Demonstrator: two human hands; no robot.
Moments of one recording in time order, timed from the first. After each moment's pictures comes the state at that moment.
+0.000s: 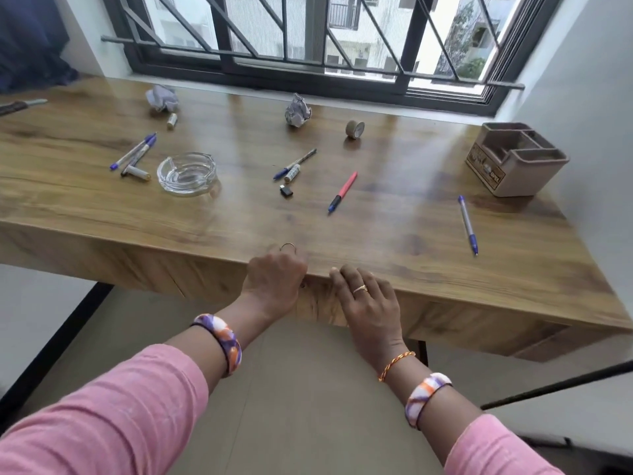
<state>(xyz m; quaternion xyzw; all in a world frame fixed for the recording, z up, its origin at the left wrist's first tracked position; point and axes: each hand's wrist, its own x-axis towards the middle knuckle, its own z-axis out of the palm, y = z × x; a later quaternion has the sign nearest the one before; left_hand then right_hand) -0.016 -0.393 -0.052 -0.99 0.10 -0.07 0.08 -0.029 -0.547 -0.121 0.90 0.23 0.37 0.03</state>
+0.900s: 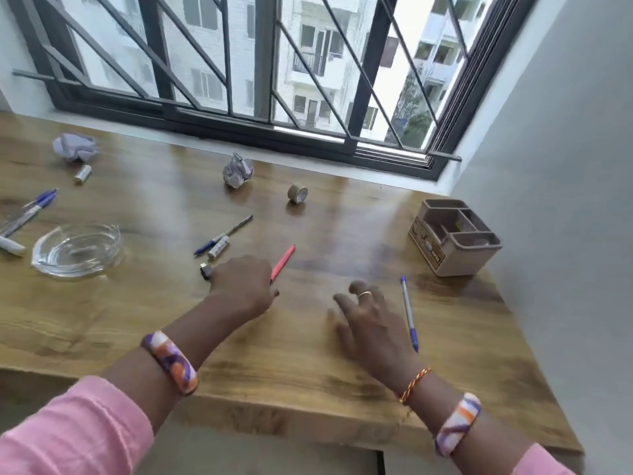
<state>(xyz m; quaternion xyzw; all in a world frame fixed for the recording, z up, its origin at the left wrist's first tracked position) 0.113 -0.449 0.005 -0.99 0.00 0.10 0.00 0.075 -0.640 -0.037 0.98 0.15 0.08 0.03</state>
